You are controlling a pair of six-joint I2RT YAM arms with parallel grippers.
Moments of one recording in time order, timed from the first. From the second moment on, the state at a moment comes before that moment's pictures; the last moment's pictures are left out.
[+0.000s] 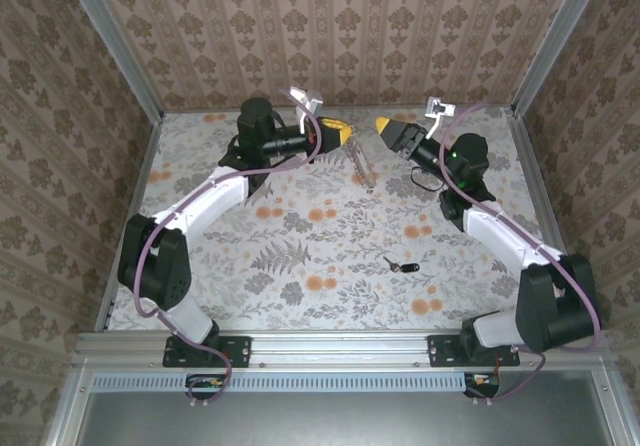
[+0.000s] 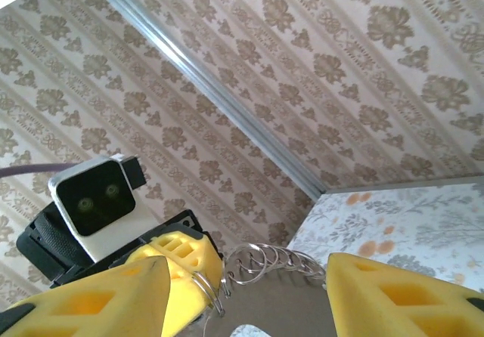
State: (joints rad) left arm -0.52 1.65 1.30 0.35 0.90 -0.26; right arm 0.21 1.35 0.87 0.68 -0.55 0.87
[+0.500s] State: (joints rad) left arm -0.52 1.58 1.12 0.57 0.86 -0.08; right arm 0.19 1.26 0.73 0.44 -0.53 0.81
